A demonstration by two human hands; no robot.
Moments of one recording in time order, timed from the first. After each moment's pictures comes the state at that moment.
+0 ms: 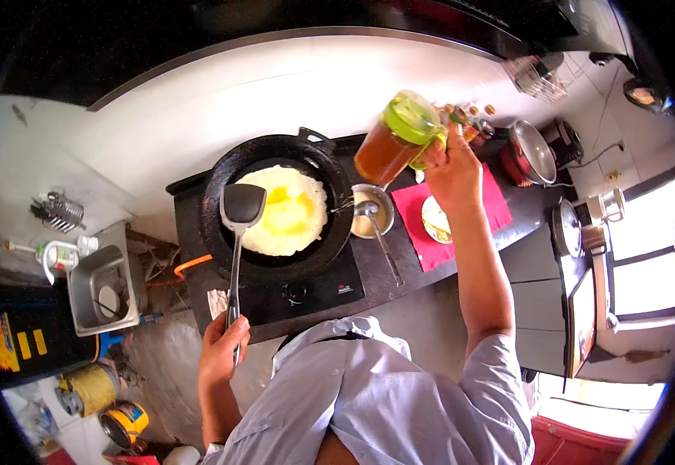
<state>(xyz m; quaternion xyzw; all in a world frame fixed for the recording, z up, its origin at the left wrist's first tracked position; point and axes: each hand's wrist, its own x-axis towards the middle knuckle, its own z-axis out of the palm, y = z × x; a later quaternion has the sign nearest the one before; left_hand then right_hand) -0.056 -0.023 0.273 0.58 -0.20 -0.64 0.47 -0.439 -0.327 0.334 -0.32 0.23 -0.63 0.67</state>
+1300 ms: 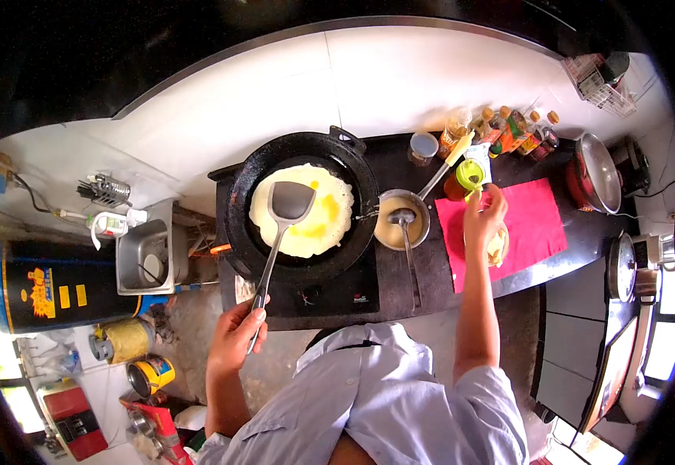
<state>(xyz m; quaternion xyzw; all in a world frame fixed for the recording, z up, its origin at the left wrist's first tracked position) -0.121 -0.053 0.318 0.67 -0.26 -0.56 0.40 -0.529 -0.356 0.144 -0.57 0.64 -0.52 -0.07</state>
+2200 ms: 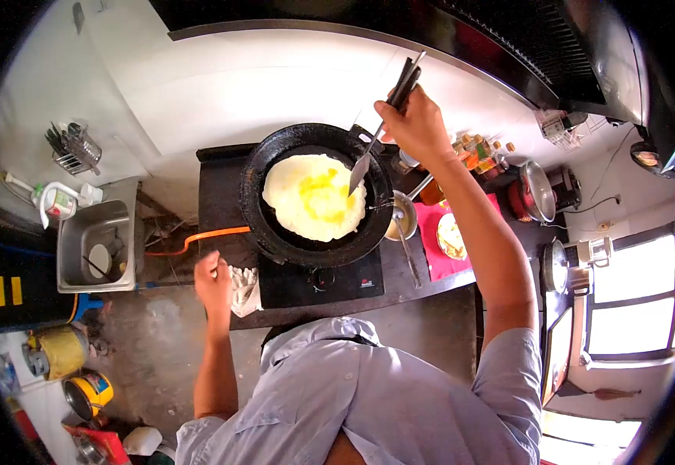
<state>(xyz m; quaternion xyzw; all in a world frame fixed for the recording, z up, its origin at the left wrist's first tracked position) 0.040 -0.050 0.068 0.74 -0.35 -0.13 0.56 -0.242 -0.346 0.399 -0.78 0.51 -0.29 0.20</state>
